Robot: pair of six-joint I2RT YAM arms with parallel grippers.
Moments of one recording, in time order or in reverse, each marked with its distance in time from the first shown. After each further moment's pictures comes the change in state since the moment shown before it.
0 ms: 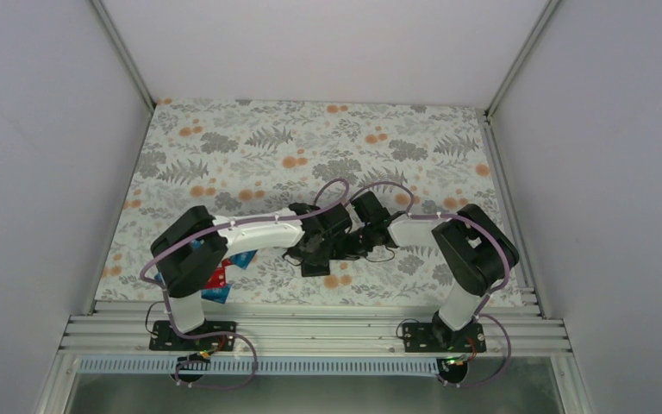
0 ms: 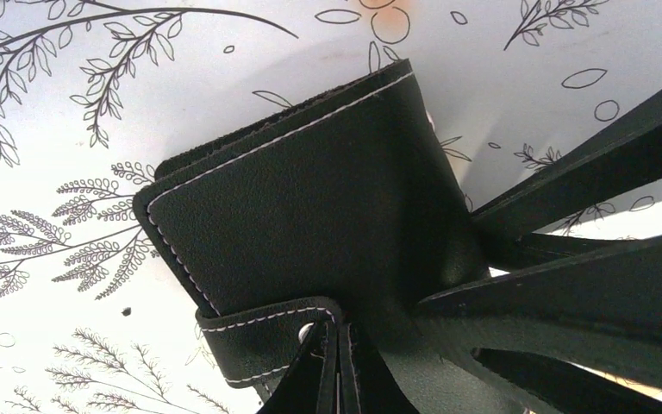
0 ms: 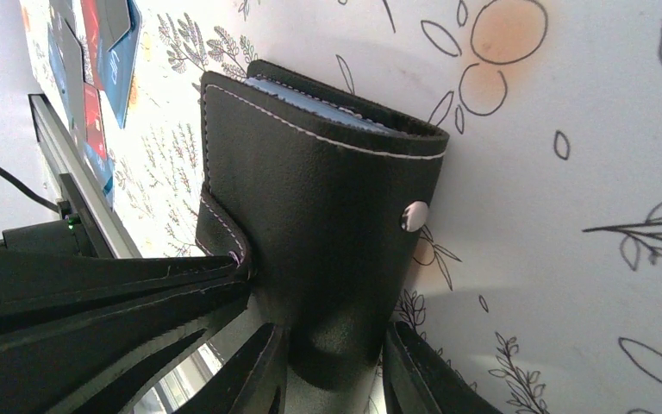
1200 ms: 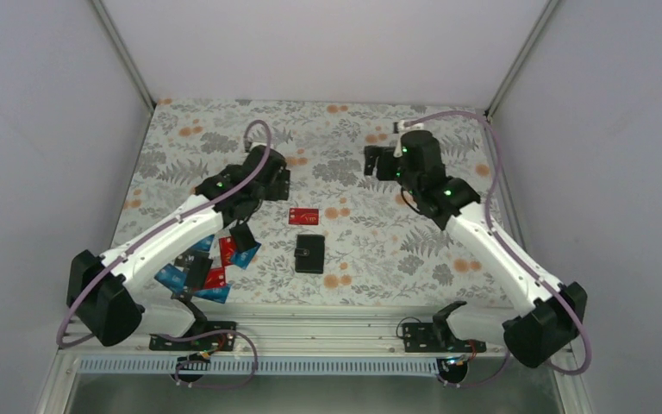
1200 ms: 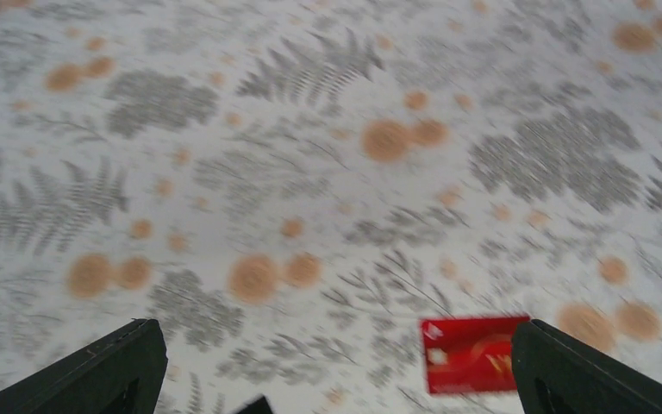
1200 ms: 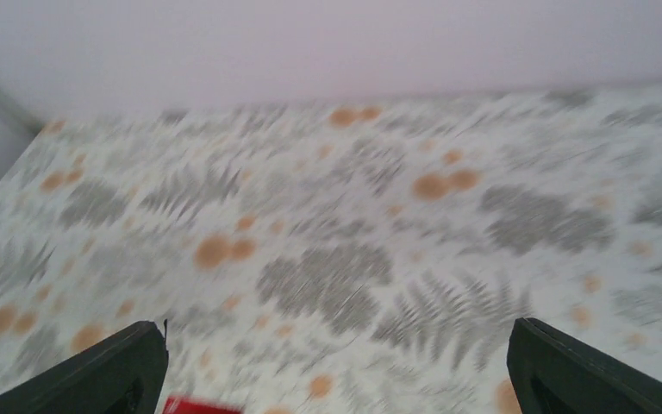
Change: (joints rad) left arm 0.313 -0.478 -0.024 0.140 -0.378 0.286; right arm -0.101 -0.480 0.415 -0.324 0.871 -0.143
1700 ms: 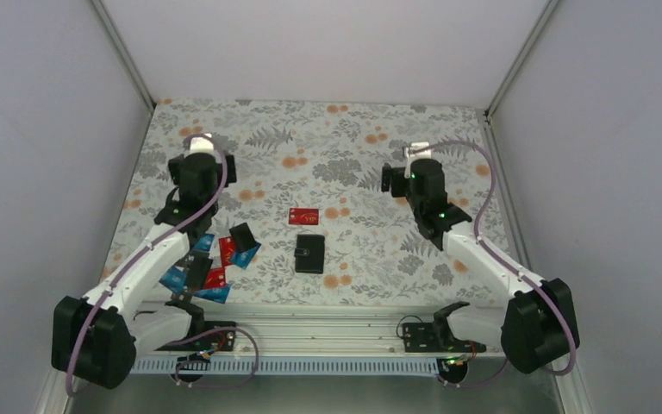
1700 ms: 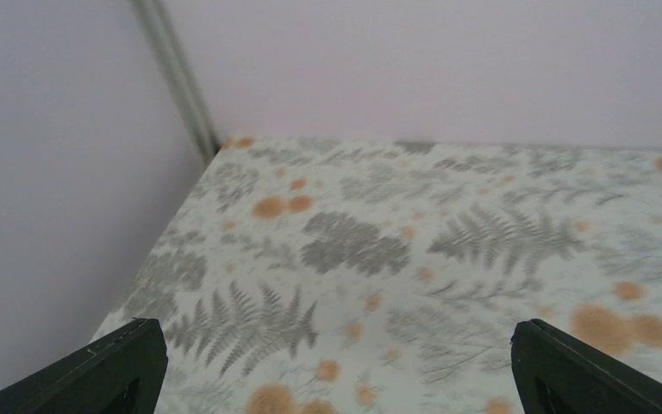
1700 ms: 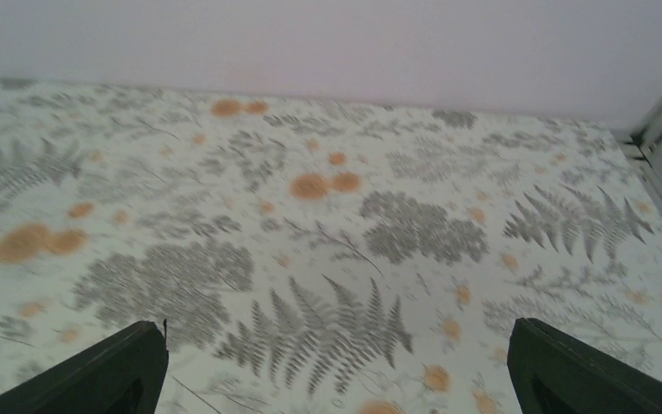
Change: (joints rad) left arm 0.330 -0.245 -0.334 0.557 -0.079 0.326; right arm -0.111 -0.039 -0.329 0.392 0.143 -0.232
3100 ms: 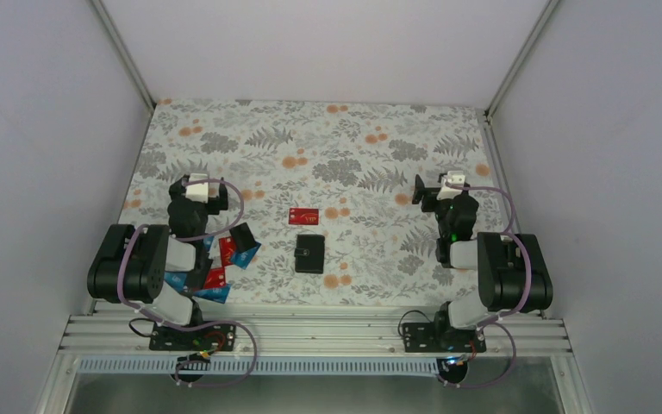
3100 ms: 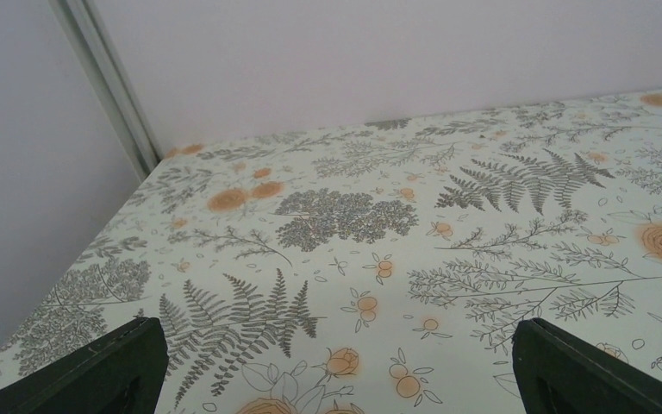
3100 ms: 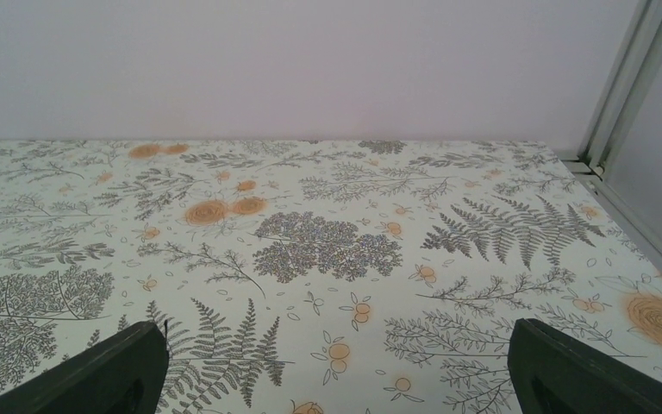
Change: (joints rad) left arm 0.367 0.447 -0.587 1.286 0.510 0.227; right arm -0.459 0.313 -0.512 1.099 -0.408 -0.111
